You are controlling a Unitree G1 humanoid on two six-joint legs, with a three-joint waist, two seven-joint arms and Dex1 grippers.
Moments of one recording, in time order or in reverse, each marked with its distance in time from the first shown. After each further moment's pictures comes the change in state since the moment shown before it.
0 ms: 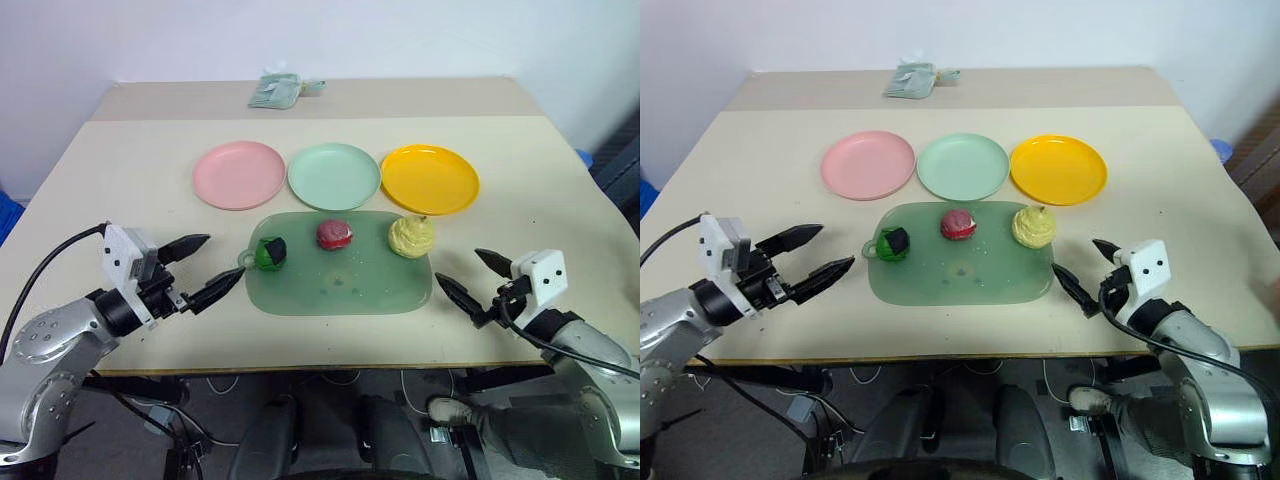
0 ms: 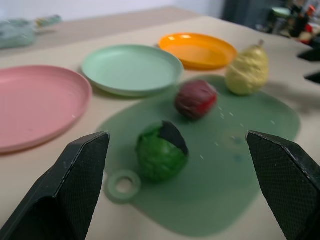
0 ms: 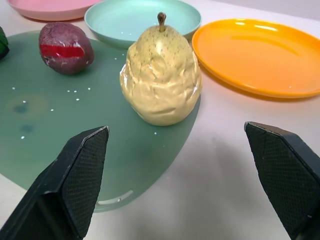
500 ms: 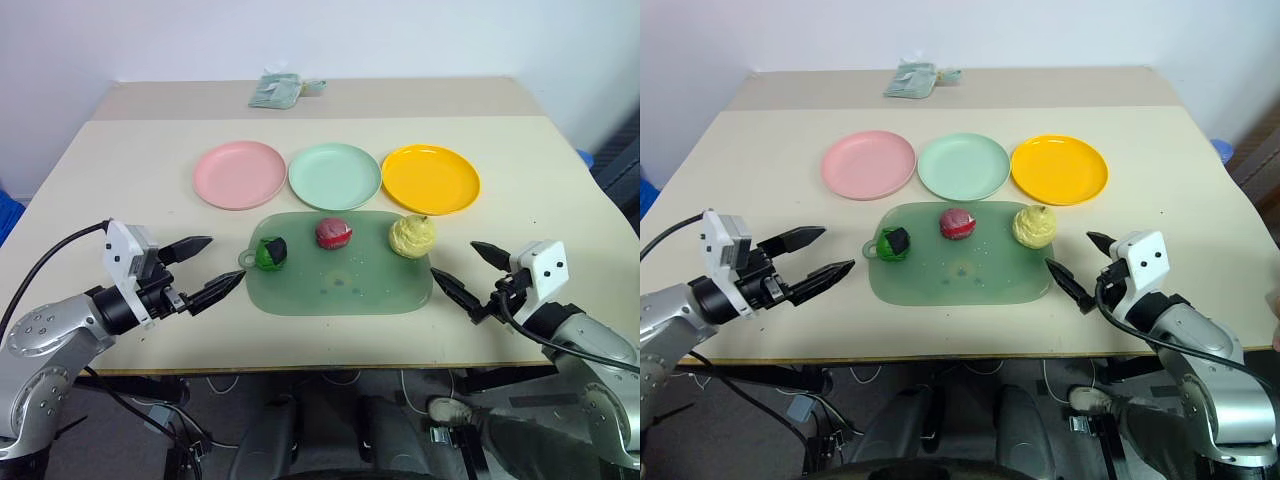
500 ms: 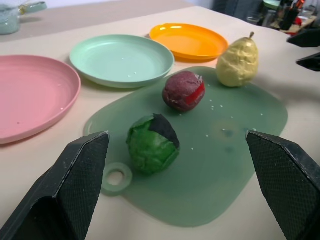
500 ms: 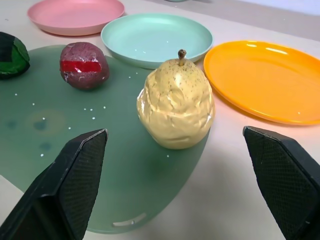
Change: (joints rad) left arm -0.040 0.020 0.006 0.001 -0.026 0.061 0.028; right arm -0.026 -0.024 0.000 -0.084 0.029 0.094 -0.021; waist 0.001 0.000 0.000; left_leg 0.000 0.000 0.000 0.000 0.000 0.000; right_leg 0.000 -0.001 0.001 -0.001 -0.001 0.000
